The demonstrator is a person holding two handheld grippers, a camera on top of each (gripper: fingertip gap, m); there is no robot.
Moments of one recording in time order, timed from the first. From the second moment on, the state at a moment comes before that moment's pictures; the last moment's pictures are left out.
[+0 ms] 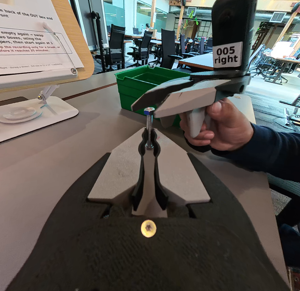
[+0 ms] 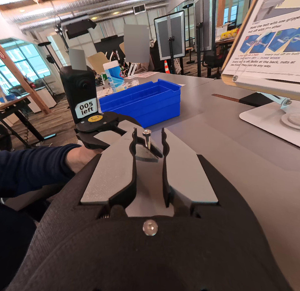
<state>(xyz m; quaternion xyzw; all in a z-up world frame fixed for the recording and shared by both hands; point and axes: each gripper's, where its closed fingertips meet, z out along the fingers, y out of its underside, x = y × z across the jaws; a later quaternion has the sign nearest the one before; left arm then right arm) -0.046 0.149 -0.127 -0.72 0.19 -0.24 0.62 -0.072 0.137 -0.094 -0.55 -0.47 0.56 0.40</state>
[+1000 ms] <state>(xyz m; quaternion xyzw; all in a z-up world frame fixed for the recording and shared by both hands) -0.041 0.149 -0.129 -0.73 0.20 -0.23 0.62 -0.075 0.129 -0.094 -0.54 -0.48 0.57 0.40</state>
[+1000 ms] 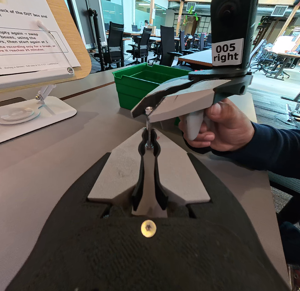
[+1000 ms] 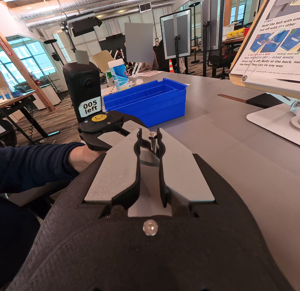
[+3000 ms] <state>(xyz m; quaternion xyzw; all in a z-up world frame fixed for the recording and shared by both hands) -0.021 0.139 -0.132 -0.72 0.23 -0.28 0.59 0.137 0.247 -0.147 -0.78 -0.41 0.27 0.40</state>
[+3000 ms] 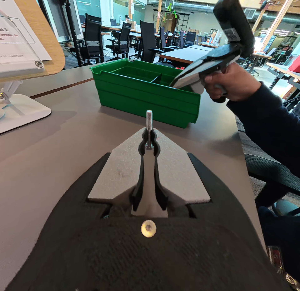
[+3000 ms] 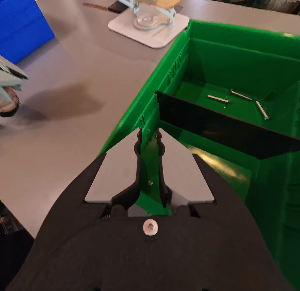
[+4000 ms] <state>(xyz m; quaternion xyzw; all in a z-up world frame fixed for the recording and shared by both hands) -0.033 0.146 -0.121 -0.71 0.20 -0.23 0.64 0.026 0.292 -0.059 -0.71 -0.43 0.21 0.52</state>
